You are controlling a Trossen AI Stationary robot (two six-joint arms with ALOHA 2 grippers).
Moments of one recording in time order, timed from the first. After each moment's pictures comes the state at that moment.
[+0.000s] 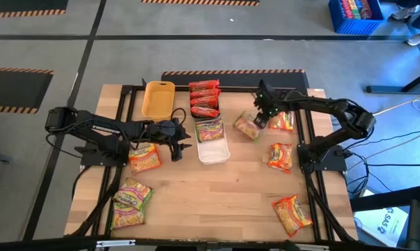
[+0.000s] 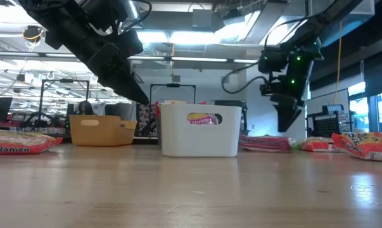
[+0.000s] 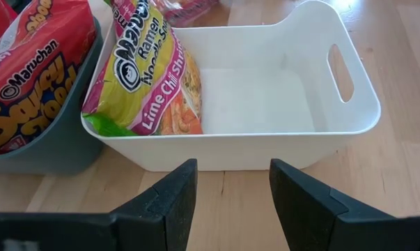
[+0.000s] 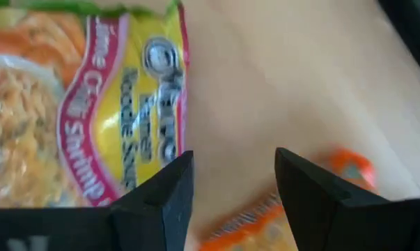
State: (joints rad) left arm 0.08 1.26 0.56 0.06 -0.09 -0.05; right arm -0.67 1.46 0.83 -0.57 0.04 -0.08
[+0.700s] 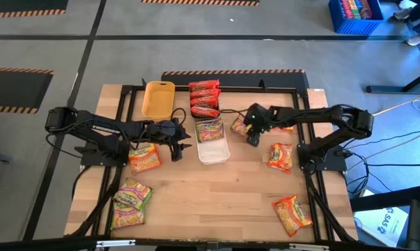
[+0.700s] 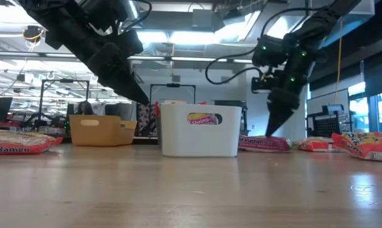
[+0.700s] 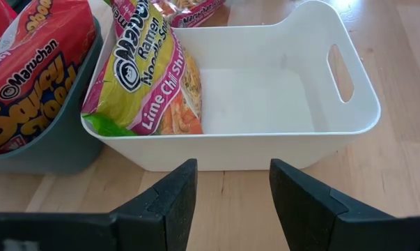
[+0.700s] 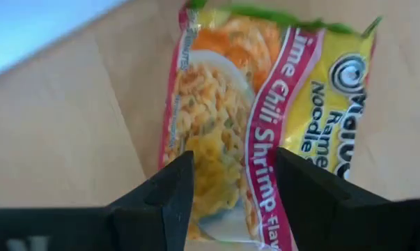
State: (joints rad) left arm 0.08 1.26 0.56 0.06 -0.09 -0.05; right arm -0.39 1.46 0.72 -0.36 -0.01 -0.03
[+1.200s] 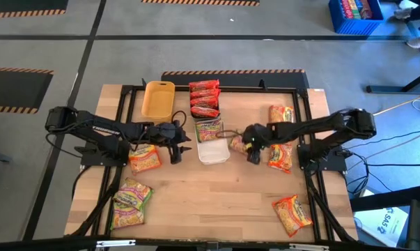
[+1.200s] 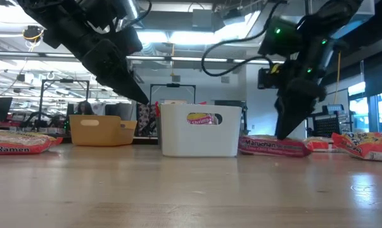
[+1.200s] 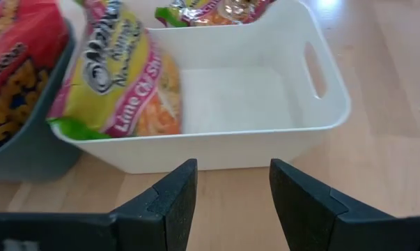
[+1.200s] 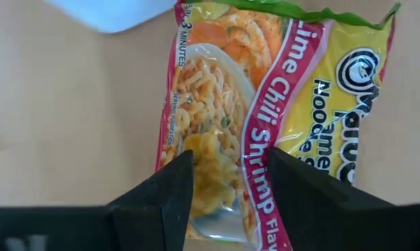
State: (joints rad) left arm 0.05 1.26 0.56 0.06 -0.08 -0.05; right arm -0.07 1.46 0.68 -0.39 0.00 0.17
